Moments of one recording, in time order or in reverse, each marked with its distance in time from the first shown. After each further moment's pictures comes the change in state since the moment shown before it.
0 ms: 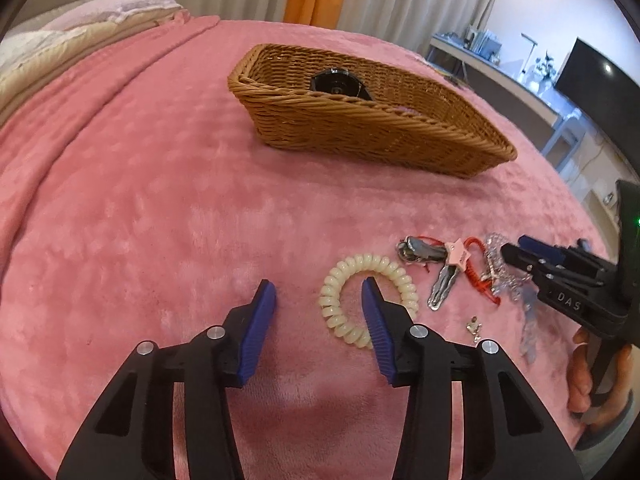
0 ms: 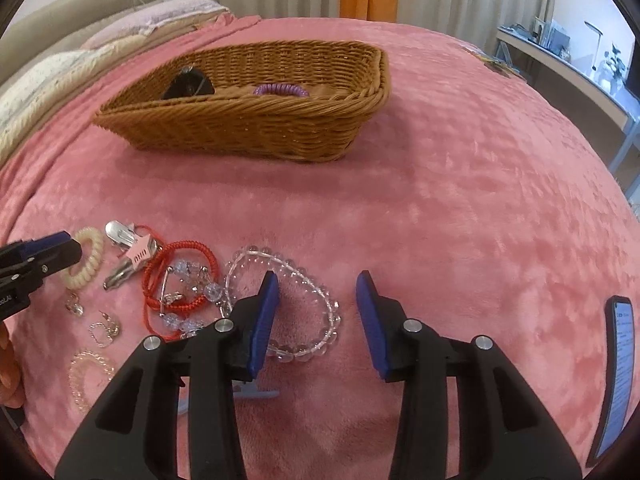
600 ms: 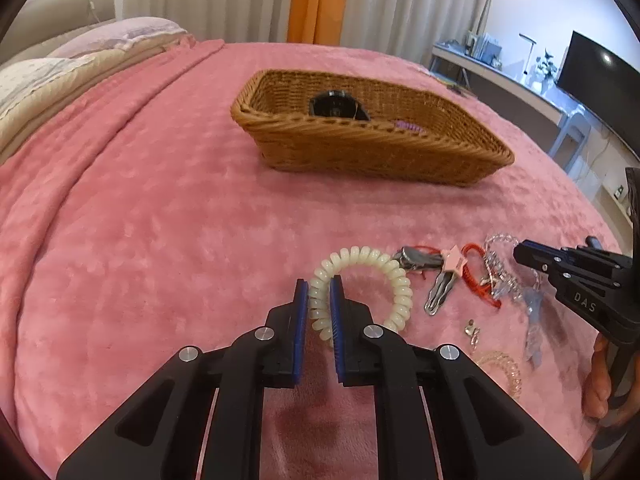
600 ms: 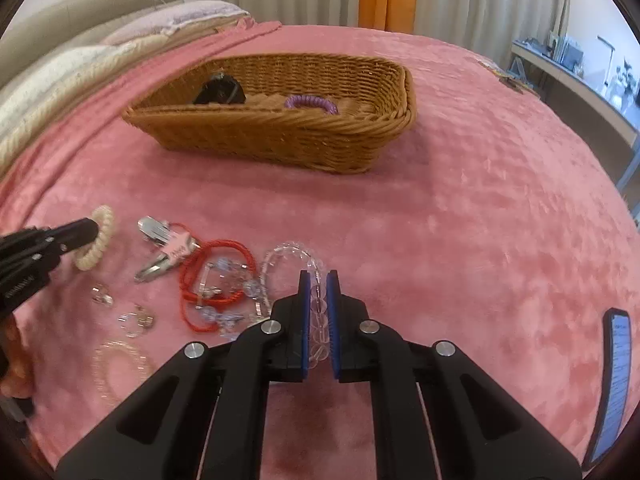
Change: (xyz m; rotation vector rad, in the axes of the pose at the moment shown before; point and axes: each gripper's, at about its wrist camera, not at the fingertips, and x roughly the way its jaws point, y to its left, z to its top) left arm -0.017 -0.010 -0.003 0.029 -0.083 0.050; right arm -0.020 0.010 -0.001 -0.026 -0.031 0.064
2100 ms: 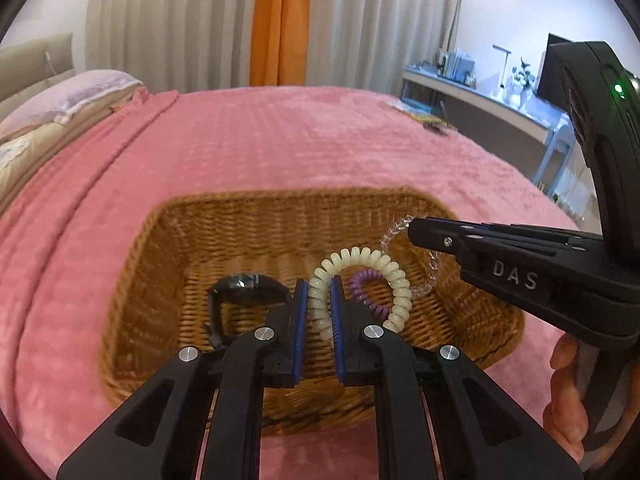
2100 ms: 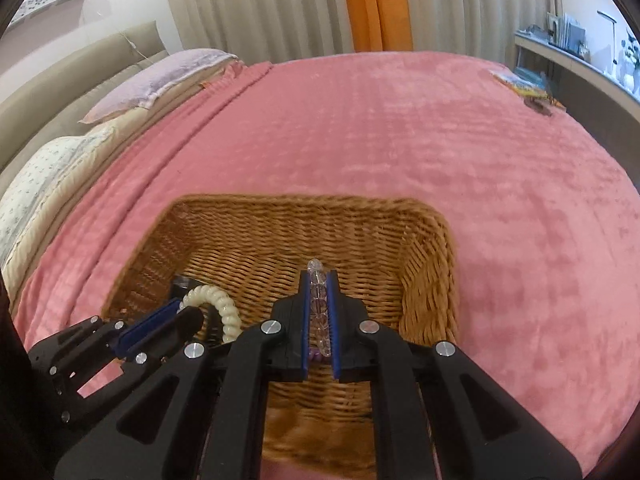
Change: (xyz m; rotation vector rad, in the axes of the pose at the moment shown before) left arm 0.084 -0.059 0.143 0.104 -0.102 -0.064; right arm 0.067 -0.025 0.175 0.124 -0.058 0.086
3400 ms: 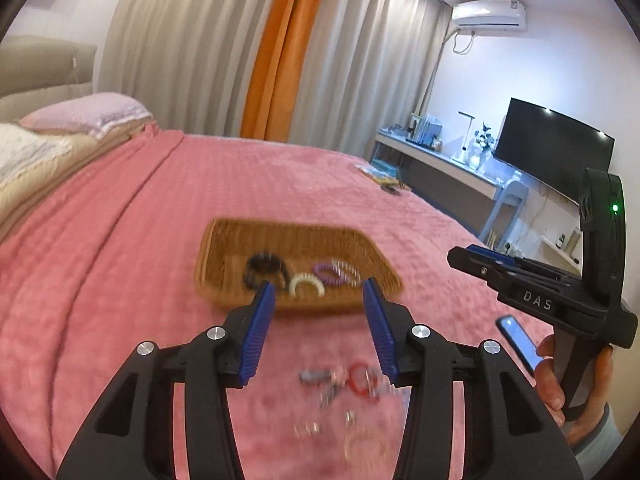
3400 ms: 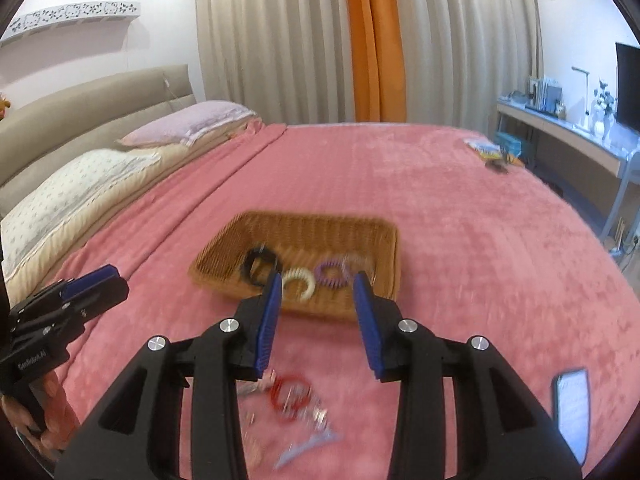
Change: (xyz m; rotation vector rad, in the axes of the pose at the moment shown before) left arm -0.203 0.011 -0.066 -0.078 -0.209 -0.129; right arm -0.198 0.041 -0.098 -0.069 -0.241 -0.024
